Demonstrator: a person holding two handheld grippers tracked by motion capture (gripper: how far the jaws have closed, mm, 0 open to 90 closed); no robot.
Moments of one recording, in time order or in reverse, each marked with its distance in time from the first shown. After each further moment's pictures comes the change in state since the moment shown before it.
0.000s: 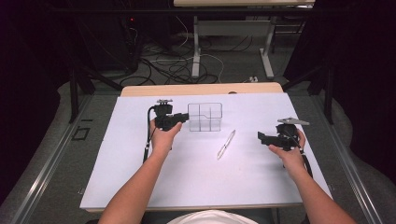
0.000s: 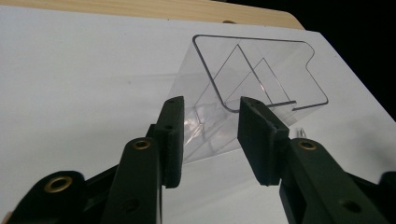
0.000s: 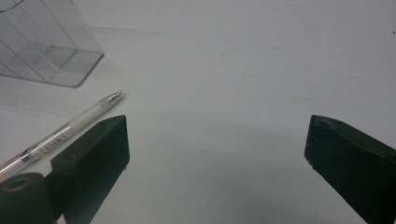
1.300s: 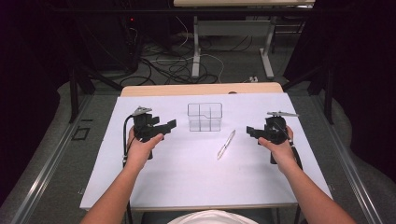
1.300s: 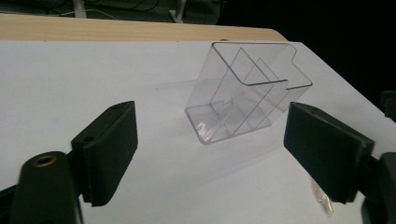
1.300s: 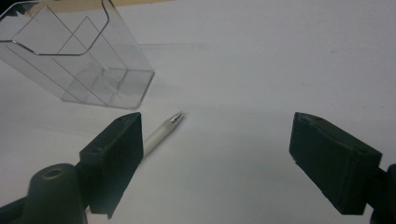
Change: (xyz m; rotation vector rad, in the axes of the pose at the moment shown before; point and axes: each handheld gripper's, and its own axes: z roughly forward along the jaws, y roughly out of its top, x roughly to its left) left arm 0.033 -0.025 -0.059 -0.108 -0.033 0.097; right arm 0.041 0.028 0.004 0.048 0.068 0.116
